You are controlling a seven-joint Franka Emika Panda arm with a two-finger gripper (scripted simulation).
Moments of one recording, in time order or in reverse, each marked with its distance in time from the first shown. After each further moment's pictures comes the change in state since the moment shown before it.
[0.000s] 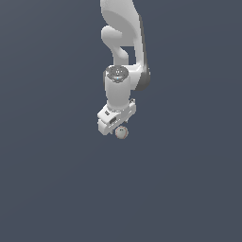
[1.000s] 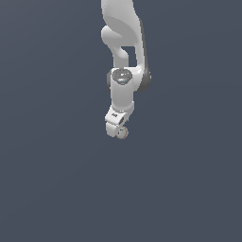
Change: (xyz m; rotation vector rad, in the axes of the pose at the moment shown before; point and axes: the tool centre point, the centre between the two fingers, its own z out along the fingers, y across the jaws) arm -0.002 -0.023 0.020 -0.003 0.007 -0.275
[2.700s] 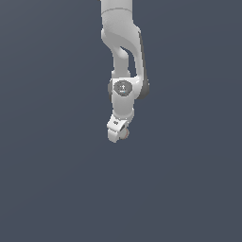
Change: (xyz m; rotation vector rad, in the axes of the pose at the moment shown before) arm 0.006 0.001 0.043 0.000 -0.001 -0.004
